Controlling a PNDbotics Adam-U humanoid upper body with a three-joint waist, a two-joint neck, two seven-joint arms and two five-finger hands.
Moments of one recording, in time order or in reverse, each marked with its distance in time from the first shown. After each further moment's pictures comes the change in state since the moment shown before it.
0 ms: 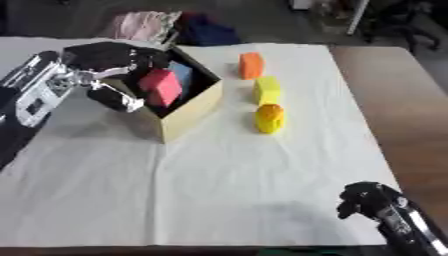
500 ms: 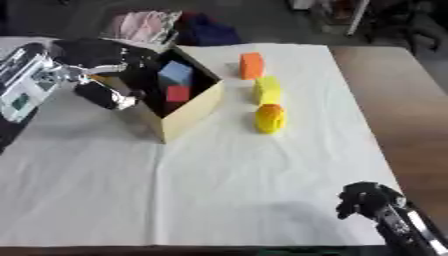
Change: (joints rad) left arm 0.010 0.052 0.039 -0.028 -0.011 0.012 -0.068; right arm 0.000 0.000 -0.001 0.003 0.000 -0.002 -0.002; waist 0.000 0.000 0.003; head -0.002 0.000
